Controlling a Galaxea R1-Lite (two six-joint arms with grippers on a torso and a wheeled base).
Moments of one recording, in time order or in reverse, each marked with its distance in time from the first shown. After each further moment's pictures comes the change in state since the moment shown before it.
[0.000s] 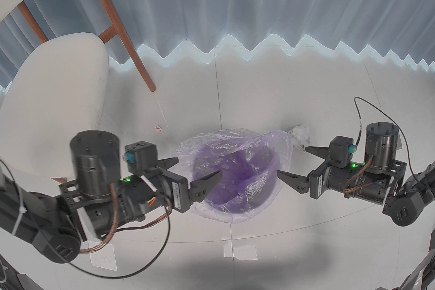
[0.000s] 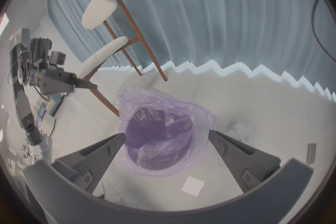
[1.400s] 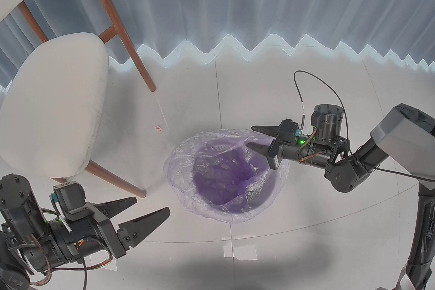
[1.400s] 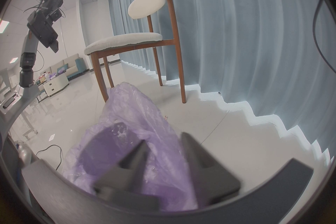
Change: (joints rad) left arm 0.027 -0.394 0.374 -0.028 -0.096 -0.253; right arm -0.060 0.481 -0.541 -0.081 0.329 -0.422
